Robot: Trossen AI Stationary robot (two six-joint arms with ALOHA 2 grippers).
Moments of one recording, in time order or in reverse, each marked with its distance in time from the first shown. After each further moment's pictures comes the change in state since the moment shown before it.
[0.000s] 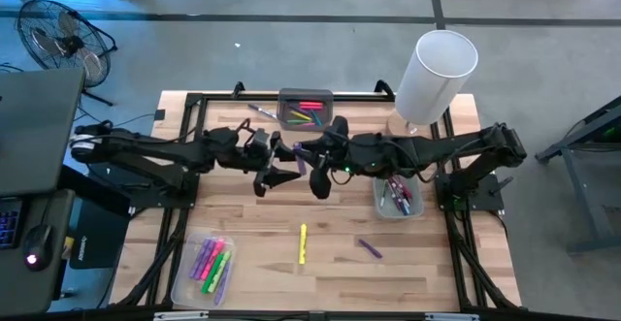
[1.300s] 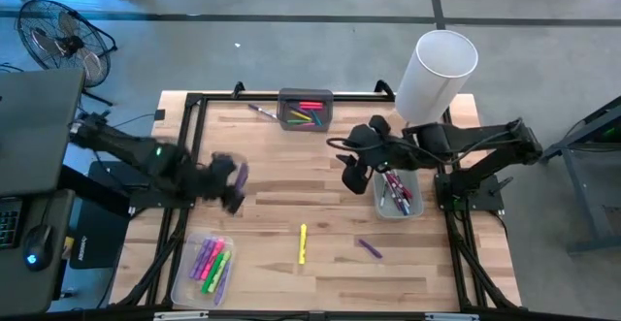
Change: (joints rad) left arm -0.431 -0.145 0.382 -1.655 -0.358 -0.943; right arm -0.012 -0.146 0.000 -0.693 0.005 0.163
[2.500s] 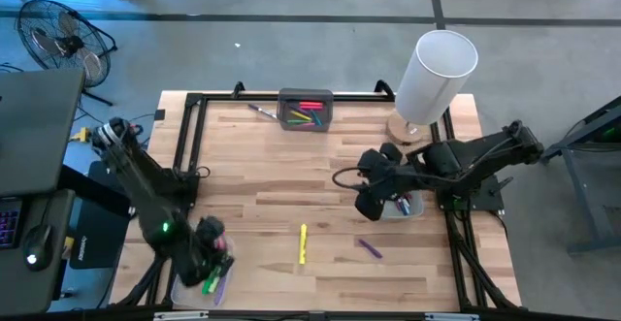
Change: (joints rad) left arm -0.514 0.326 -0.014 0.086 0.068 -0.643; right arm 0.169 0.006 0.000 -0.200 -0.089 0.284
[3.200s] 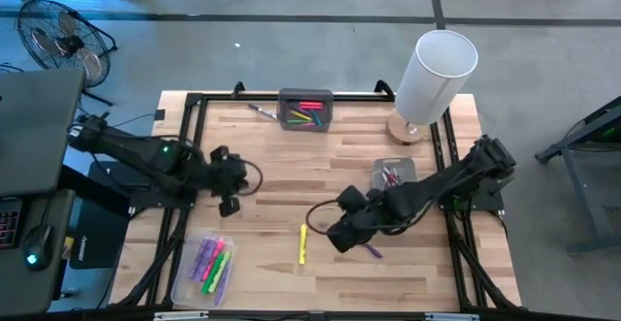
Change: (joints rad) left arm 0.603 -0.312 0.000 -0.062 -0.177 1.416; right arm 0.117 0.281 0.000 0.071 -0.102 0.523
